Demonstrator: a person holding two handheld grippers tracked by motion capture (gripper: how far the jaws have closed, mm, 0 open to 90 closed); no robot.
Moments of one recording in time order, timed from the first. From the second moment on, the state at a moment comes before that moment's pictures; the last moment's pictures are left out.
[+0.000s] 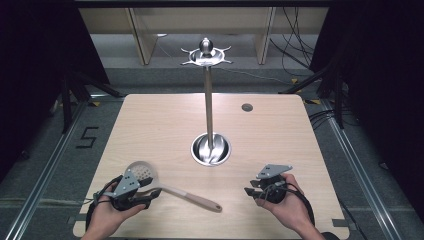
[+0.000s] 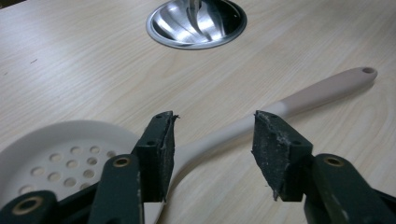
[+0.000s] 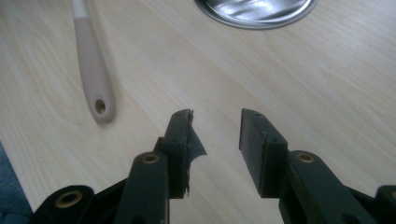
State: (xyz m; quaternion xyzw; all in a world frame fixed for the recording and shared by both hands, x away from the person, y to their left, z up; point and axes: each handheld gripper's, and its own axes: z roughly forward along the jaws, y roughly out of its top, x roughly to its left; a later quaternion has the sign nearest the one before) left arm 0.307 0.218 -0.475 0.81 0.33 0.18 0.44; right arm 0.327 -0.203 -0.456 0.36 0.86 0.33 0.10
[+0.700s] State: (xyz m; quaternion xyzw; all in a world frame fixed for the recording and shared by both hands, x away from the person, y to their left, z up) left arm 0.361 0.144 -0.460 0.95 0.09 0.10 0.29; right arm 0.330 -0.210 -0.457 0.37 0.86 0.34 0.10
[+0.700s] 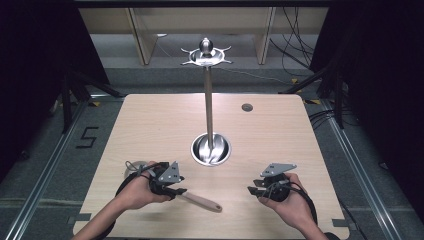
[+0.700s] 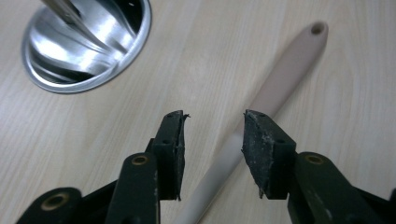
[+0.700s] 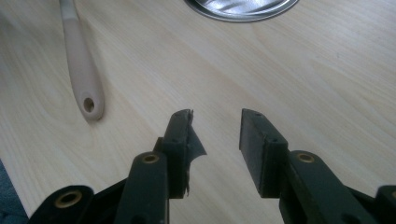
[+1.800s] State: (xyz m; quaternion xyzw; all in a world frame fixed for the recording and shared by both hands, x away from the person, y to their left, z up) left arm 0.374 0.102 -0.481 0.99 -0.01 0.02 0.15; right arm 0.330 -0.207 -0.462 0.37 0.86 0.33 0.09
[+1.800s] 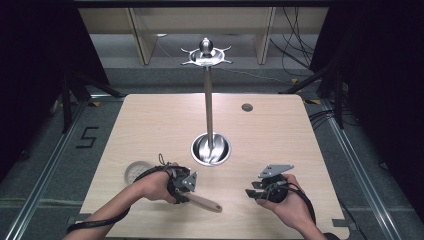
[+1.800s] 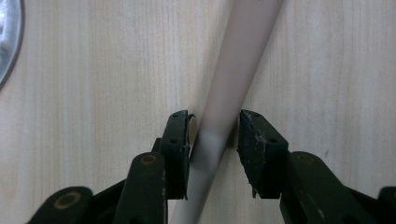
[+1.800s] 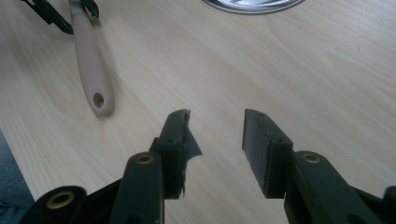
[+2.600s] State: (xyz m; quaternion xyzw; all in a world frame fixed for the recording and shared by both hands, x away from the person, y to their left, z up) left arm 0.374 0.082 -0.476 0.99 -0.10 0.03 0.07; right arm 0.331 -0.207 -0.464 0.37 0.86 0.34 0.09
